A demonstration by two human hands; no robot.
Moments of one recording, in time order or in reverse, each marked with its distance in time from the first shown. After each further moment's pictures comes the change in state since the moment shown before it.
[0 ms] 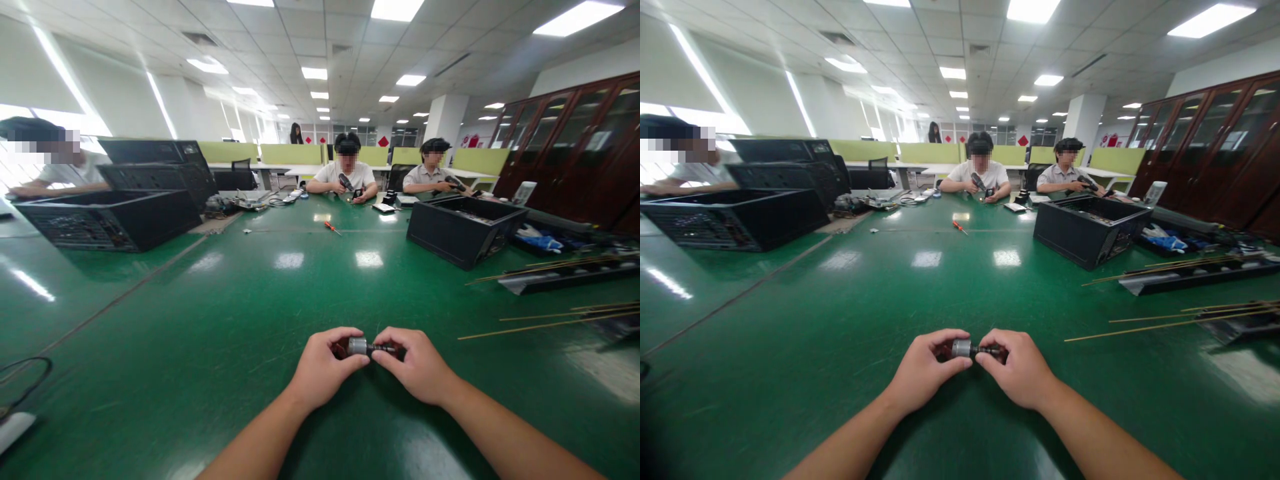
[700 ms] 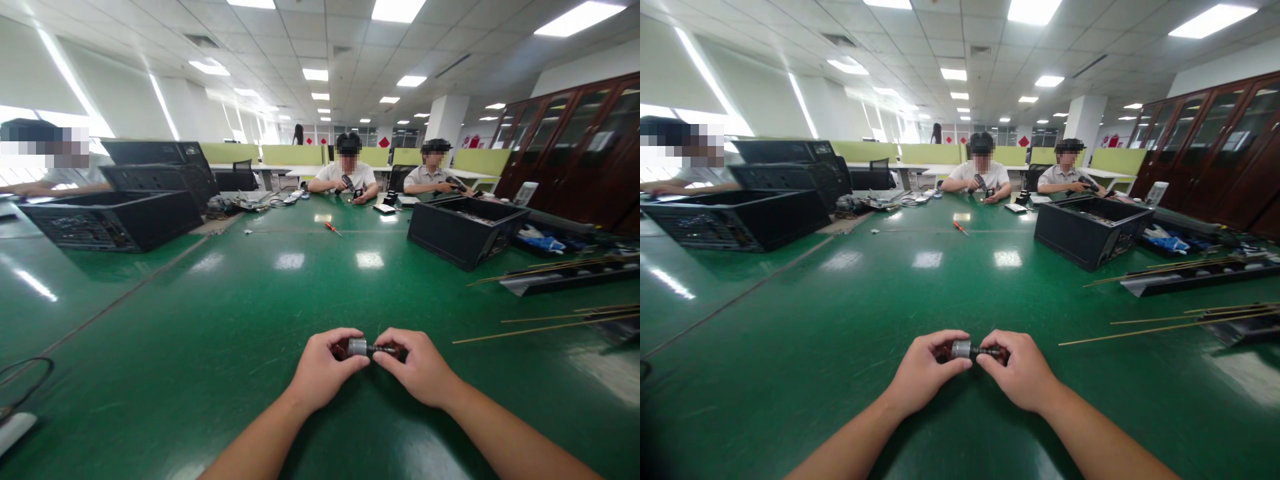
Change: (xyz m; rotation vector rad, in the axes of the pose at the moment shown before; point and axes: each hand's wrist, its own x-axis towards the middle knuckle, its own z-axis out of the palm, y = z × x) left_hand -0.001 -0.004 -0.001 -0.002 0.003 0.005; right_hand 0.001 0.001 0.000 -0.008 0.013 -0.002
